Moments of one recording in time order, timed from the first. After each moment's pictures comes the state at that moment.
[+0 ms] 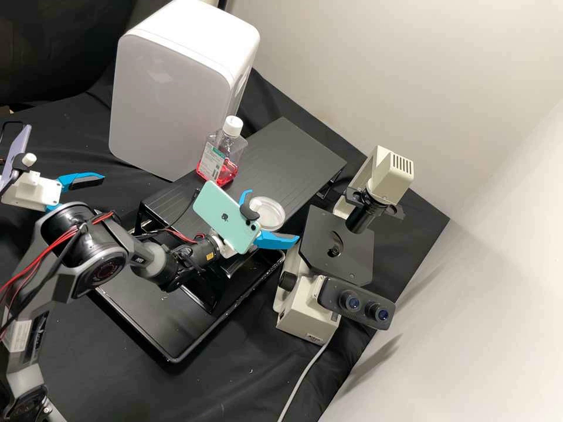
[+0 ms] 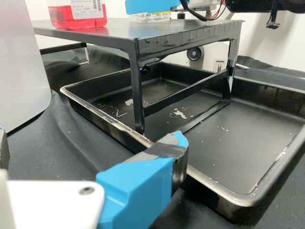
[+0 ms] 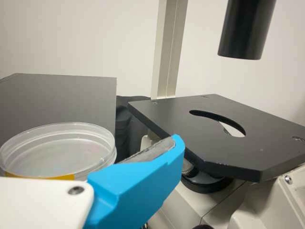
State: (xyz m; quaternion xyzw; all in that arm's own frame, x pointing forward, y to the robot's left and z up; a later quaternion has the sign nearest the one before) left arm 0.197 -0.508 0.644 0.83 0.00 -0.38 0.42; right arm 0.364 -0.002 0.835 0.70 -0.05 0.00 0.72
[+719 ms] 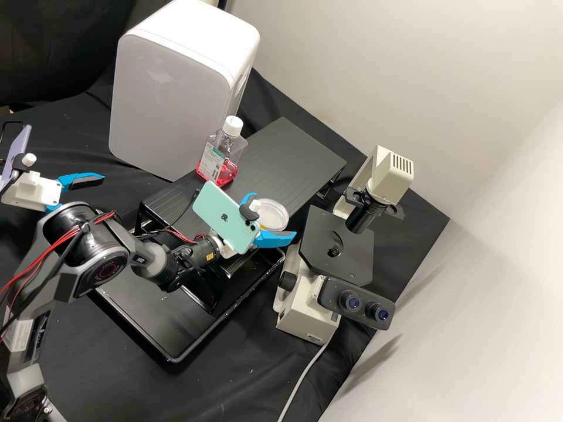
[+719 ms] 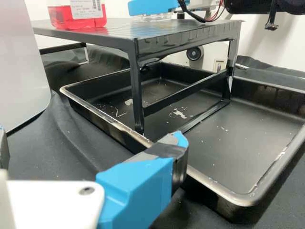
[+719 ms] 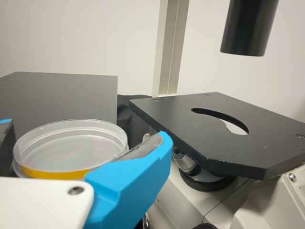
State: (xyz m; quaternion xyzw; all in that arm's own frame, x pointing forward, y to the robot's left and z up) left arm 0.197 -0.508 0.644 0.83 0.00 -0.38 0.42; right arm 0.365 -0.003 0.834 0.70 -0.05 -0.01 0.72
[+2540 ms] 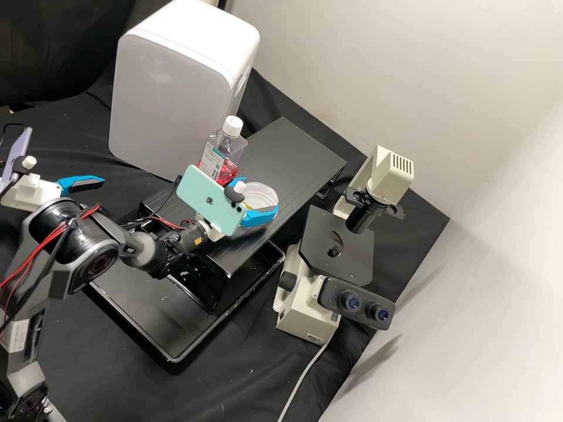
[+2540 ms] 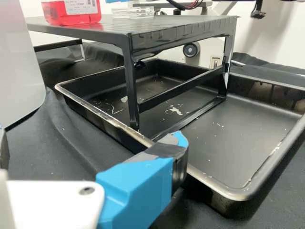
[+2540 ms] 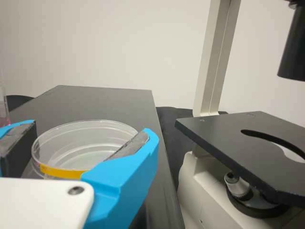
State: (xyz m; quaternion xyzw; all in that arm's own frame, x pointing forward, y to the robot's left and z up) left arm 0.195 -0.508 0.640 0.83 0.00 -0.39 0.41; right arm 0.363 0.032 0.816 0.70 0.00 0.01 0.72
